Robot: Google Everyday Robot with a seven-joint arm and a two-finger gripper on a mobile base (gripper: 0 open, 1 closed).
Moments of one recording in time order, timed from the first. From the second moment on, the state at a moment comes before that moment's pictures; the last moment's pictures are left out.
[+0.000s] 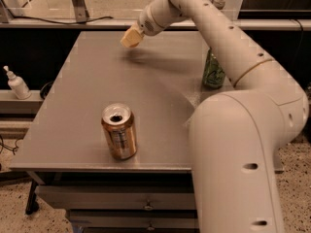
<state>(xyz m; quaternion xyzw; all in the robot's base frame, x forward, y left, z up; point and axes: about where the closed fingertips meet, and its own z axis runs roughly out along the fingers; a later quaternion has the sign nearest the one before) 0.814 0.078 0.883 -0.52 0.73 0.19 0.40</state>
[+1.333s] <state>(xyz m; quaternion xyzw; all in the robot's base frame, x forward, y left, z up) 0.586 -0.035 0.884 -0.59 0.68 0.23 0.36</state>
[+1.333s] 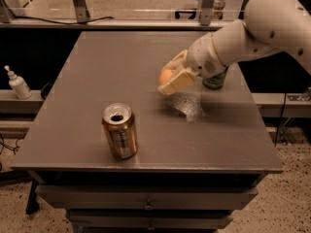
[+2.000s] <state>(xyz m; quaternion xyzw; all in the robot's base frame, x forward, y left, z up) 0.522 -0.085 0.871 -0.61 0.68 0.24 0.34</state>
